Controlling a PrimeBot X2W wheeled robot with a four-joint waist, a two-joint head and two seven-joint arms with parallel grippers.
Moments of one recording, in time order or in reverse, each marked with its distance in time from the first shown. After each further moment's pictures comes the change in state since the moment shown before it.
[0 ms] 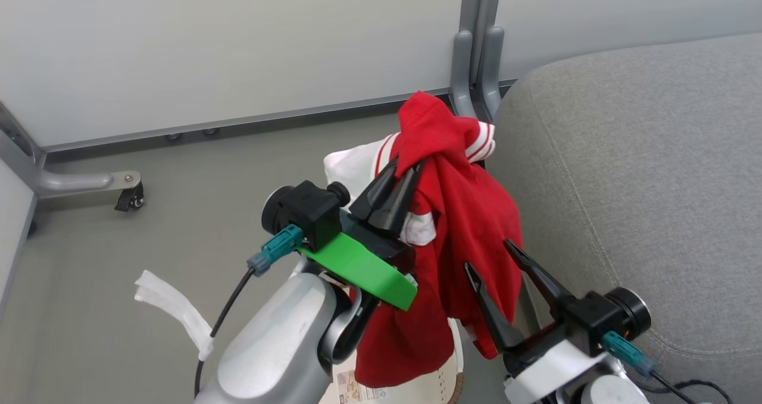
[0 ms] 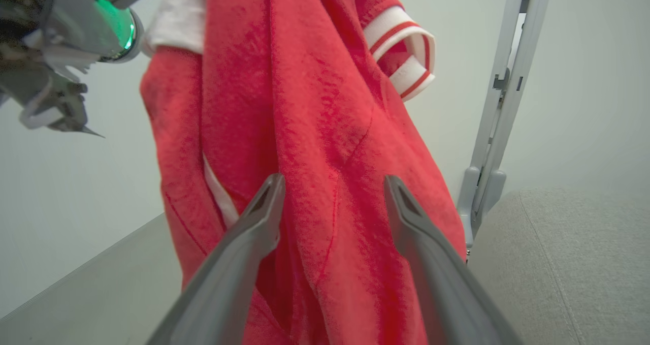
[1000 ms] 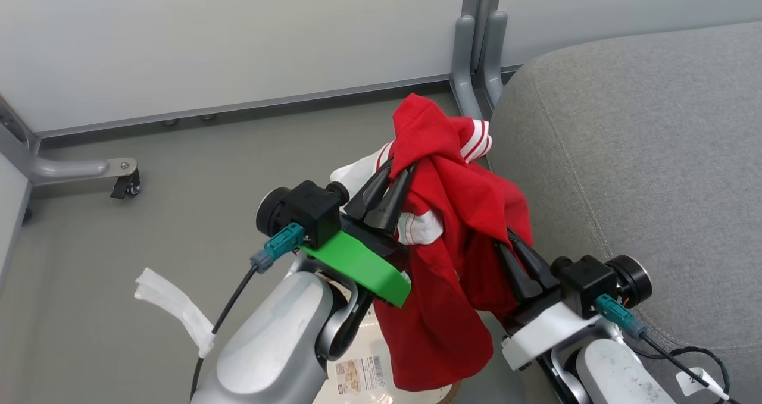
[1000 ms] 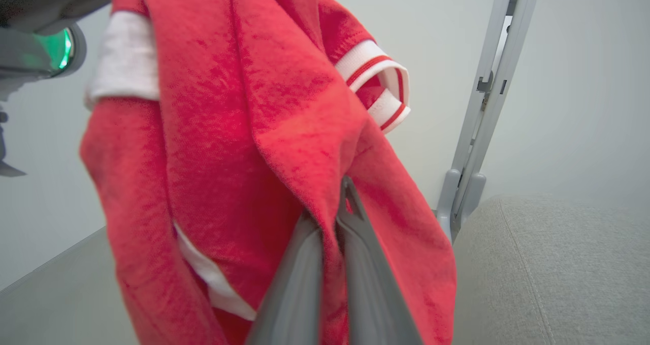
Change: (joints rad) left arm -0.012 0.000 -0.002 0.048 0.023 0.010 -0.001; right arm -0.120 0.042 -0.045 0.118 -0.056 0.000 0.000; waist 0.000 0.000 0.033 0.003
